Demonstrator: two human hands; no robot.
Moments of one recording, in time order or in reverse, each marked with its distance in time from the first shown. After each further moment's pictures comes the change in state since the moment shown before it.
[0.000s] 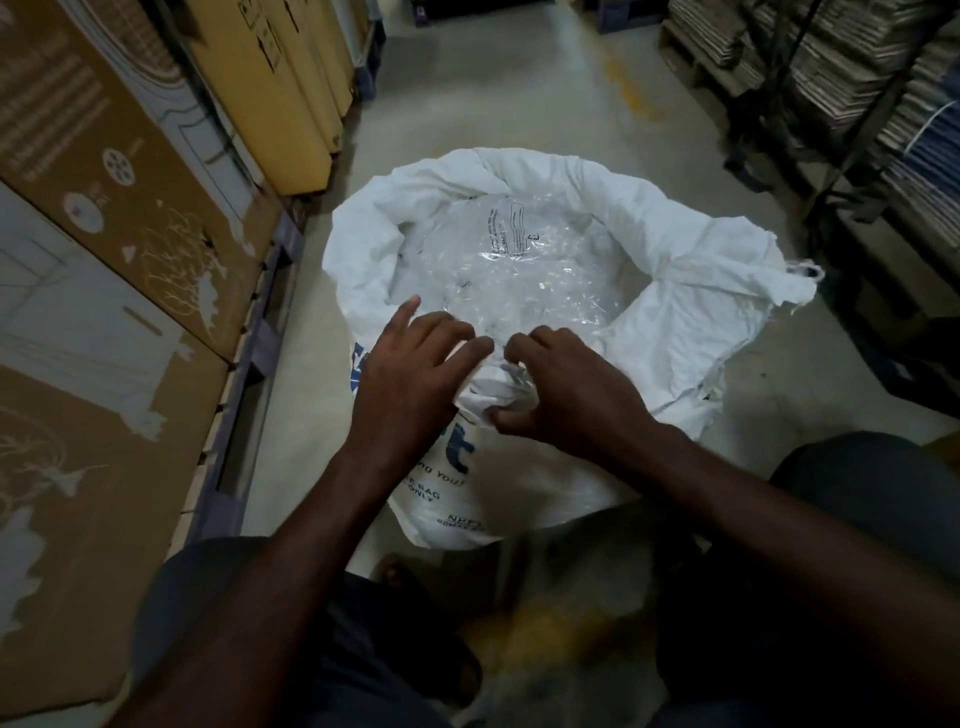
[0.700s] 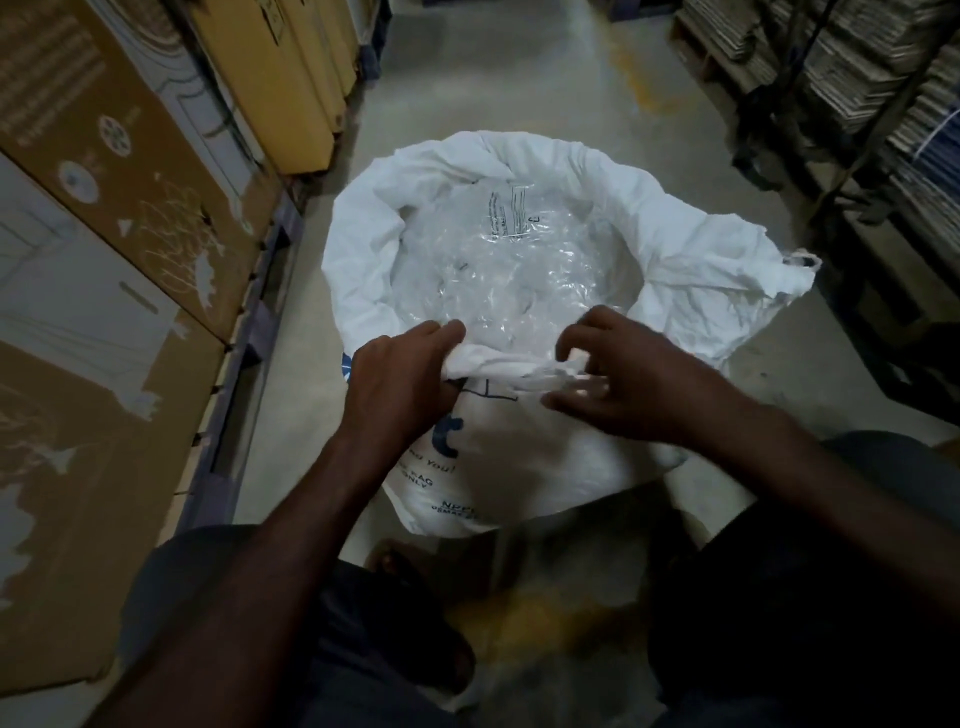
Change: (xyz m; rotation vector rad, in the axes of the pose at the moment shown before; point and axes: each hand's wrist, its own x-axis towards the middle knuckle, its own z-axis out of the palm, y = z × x) left_hand -0.010 -0.009 -0.002 -0.013 -0.272 -0.306; right_hand -0.007 0.035 -0.037 0.086 -0.194 0.014
